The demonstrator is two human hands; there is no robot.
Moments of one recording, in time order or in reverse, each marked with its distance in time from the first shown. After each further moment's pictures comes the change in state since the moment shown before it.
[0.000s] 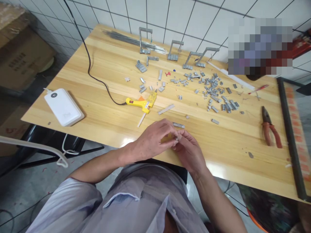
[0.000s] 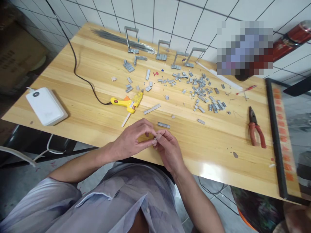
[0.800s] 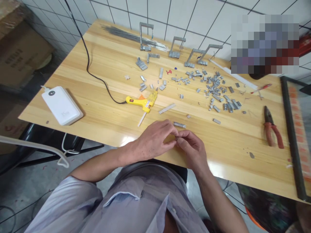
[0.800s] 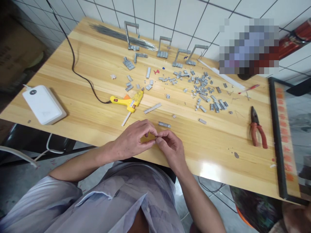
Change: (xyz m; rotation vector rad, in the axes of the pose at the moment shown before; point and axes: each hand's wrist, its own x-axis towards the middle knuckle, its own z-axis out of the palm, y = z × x) left_hand 0.000 -0.002 0.001 0.168 -0.067 -0.014; right_hand -0.005 -0.002 -0.016 -0.355 0.031 -0.219
